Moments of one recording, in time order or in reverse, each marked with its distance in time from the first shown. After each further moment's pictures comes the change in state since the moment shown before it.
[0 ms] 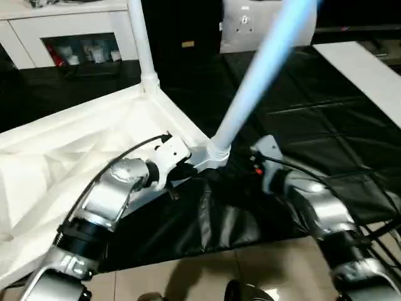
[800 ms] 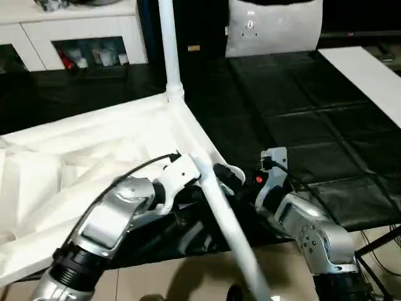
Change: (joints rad) left arm 0.155 -0.040 -0.069 -0.312 -0.034 0.288 0.044; right arm 0.225 0.206 -0.106 -0.412 0.200 0.395 -0.358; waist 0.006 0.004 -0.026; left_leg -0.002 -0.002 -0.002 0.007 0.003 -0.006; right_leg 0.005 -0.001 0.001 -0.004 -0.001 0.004
